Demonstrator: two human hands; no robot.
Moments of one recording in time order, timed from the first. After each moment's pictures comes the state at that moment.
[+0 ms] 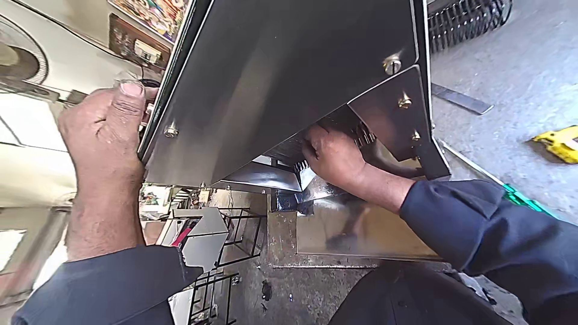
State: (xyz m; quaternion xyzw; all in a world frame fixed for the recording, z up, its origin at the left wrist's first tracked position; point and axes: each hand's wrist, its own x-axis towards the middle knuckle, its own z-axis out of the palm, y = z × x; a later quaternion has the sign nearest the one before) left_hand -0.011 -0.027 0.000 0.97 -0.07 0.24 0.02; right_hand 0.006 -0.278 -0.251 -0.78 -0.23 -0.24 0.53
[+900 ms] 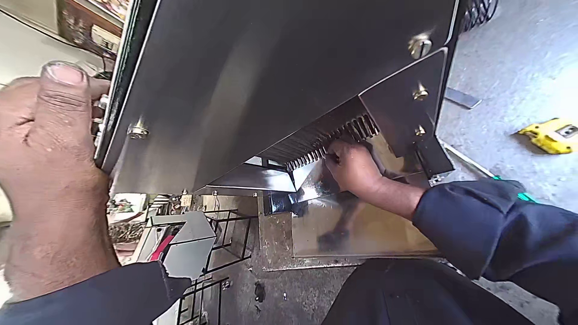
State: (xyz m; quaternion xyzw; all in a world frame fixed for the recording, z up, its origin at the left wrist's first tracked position) left_hand -0.007 -0.006 -0.006 0.96 -0.08 0.25 0.10; right_hand -0.008 -0.289 -0.291 -0.83 -0.15 -0.04 0.54
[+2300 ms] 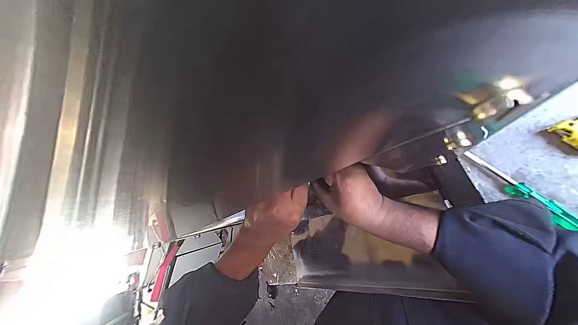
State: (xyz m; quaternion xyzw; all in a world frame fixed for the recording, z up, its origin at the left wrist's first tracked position) left_hand -0.021 -0.134 -0.212 0.89 -0.34 0.24 -0.20; right_hand -0.008 -0.280 -0.300 -0.79 -0.17 -0.18 0.56
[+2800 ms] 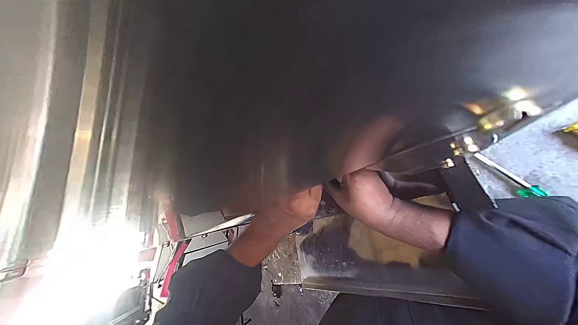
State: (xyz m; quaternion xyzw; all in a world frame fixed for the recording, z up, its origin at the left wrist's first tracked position) left_hand -0.016 -0.145 -0.212 0.88 -0.36 0.19 -0.25; right_hand -0.009 -0.285 -0.306 -0.81 -0.15 -0.12 0.55
